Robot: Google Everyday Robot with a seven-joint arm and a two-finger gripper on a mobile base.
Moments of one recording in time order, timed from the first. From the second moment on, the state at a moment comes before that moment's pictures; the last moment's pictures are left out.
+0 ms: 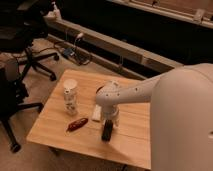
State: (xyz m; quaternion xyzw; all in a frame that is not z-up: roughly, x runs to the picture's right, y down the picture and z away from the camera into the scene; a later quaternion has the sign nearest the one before) arm 0.026 0.196 0.823 -0.19 0.29 0.75 0.56
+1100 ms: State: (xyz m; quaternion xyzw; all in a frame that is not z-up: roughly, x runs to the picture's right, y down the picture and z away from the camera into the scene) arm 0.036 0.212 0.843 -0.21 0.30 0.73 0.58
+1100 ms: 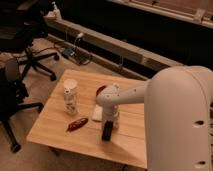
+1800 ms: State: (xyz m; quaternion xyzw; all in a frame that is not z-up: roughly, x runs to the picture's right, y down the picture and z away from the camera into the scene) arm 0.028 0.201 0.845 -0.22 0.30 0.73 0.58
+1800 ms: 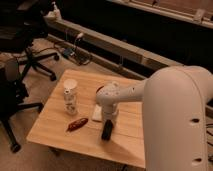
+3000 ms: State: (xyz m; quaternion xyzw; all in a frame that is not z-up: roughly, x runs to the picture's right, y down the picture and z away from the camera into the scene) arm -0.063 -0.068 0.722 -0.07 0.09 0.70 0.70
